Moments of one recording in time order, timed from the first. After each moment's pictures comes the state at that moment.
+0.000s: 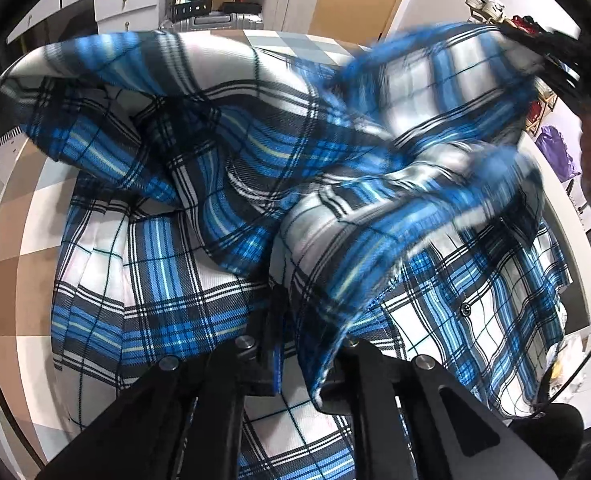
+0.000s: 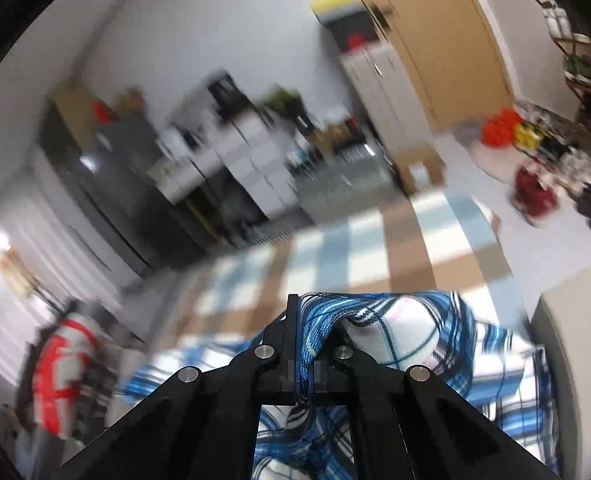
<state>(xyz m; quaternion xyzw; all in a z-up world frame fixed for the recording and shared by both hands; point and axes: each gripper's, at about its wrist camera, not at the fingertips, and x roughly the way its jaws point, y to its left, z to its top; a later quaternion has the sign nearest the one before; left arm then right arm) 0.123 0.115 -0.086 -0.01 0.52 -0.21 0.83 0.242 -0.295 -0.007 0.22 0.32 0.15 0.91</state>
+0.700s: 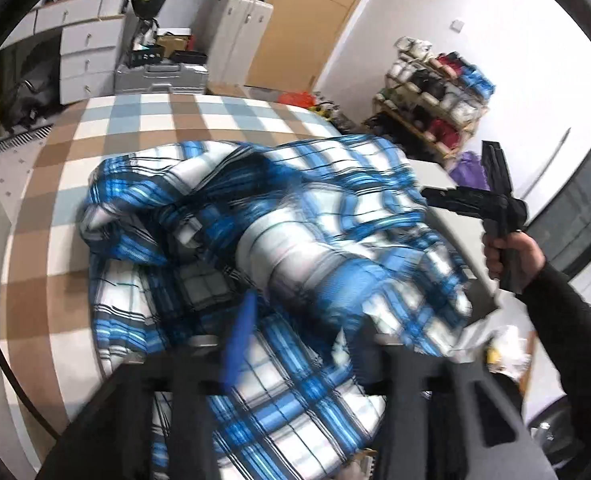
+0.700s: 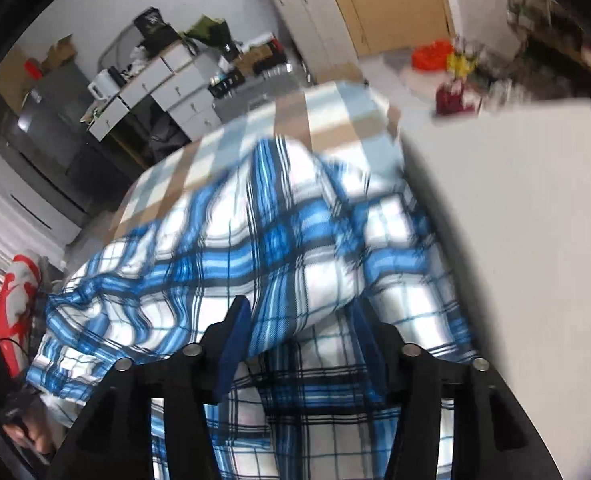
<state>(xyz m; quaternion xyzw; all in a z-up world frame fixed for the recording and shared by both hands) 0.073 0.190 -0.014 -0.08 0.44 -0.34 0.83 0.170 -0.338 -0.052 0.15 0.48 0.04 0.86</state>
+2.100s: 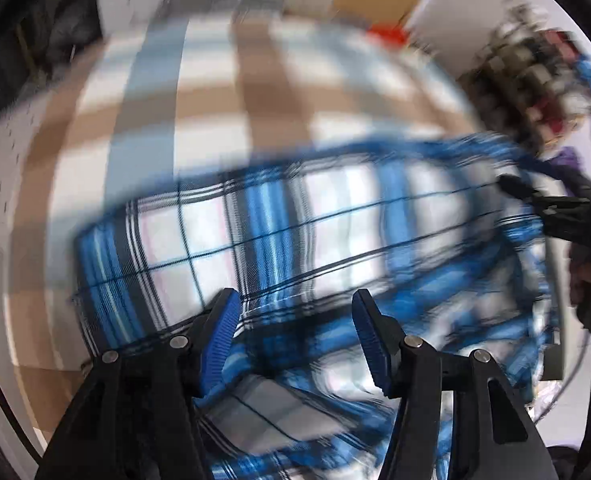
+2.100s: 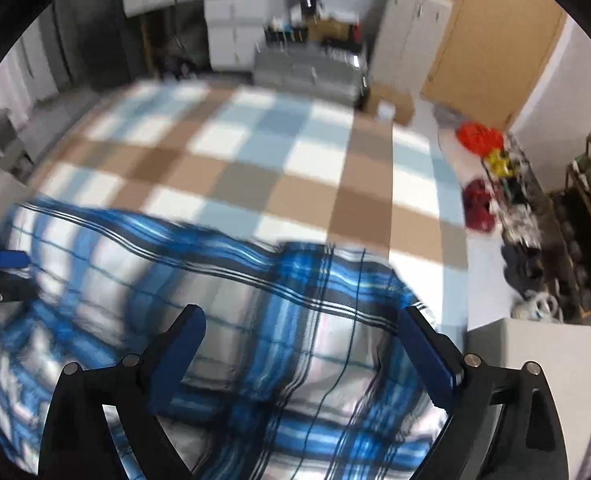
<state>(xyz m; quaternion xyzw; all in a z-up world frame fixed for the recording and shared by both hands) 0.240 0.123 -0.114 -0.02 0.63 -0.17 0.76 0.326 -0.212 -0.105 -0.13 0.55 0.05 0.82</state>
